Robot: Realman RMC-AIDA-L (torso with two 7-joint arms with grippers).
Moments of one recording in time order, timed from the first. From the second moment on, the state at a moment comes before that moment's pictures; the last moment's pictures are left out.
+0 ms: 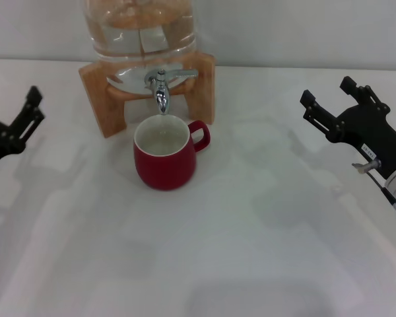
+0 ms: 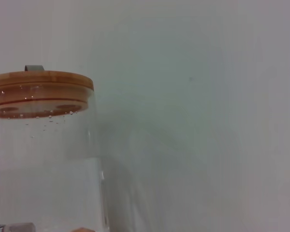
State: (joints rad) left arm 0.04 -2.09 1.59 0.77 -2.92 -1.06 2.75; right arm 0.52 2.03 0.60 0.32 -2.31 -1.14 0.31
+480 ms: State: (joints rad) left arm -0.01 -2.09 1.52 0.59 -2.93 -1.13 2.74; right arm 0.51 2.03 0.59 0.32 -2.32 -1.13 0.25
